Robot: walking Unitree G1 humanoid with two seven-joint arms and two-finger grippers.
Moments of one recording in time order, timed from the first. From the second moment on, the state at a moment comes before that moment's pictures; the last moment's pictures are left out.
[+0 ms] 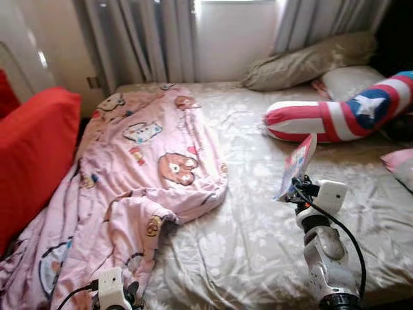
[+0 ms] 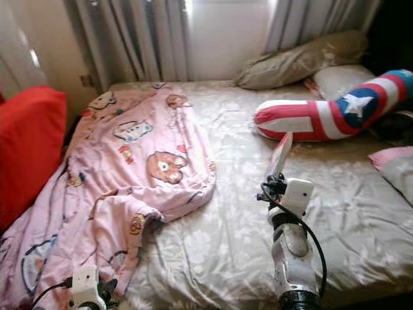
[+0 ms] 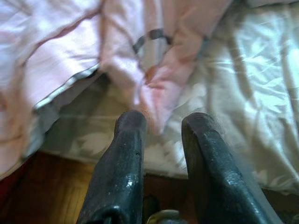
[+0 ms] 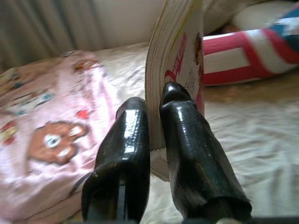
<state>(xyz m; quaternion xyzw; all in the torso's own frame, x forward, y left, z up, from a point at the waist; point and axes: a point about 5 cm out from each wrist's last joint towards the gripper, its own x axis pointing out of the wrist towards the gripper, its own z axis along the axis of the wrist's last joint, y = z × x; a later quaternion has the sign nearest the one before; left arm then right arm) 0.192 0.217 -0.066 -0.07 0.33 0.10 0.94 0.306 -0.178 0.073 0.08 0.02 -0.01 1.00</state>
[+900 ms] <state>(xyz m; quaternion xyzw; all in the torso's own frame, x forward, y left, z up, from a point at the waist) 0.195 0.206 -0.067 -0.06 0.33 0.07 0.94 0.302 -0.184 0.061 0.07 0.05 -0.01 1.00</state>
